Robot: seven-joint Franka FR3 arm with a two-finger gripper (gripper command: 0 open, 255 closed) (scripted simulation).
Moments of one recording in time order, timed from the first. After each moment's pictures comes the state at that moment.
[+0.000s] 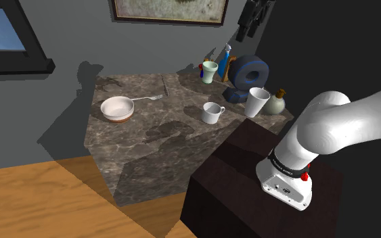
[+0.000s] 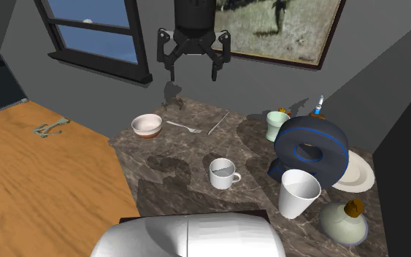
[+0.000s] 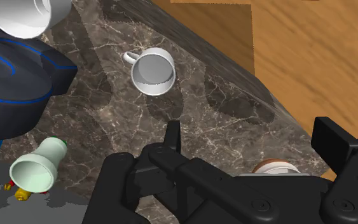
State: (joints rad) arm -0.01 -0.79 -0.06 -2.31 0.02 1.60 -0.11
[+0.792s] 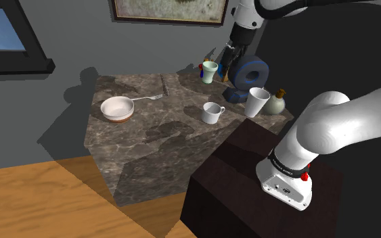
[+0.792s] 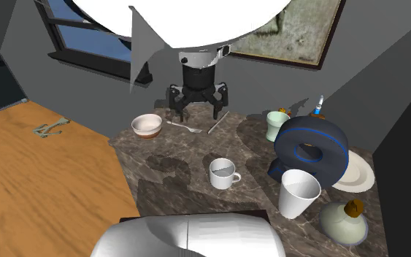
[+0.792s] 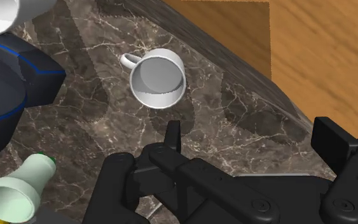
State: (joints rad) arm -0.02 -0.74 -0.06 -2.61 -0.01 1.94 -0.13
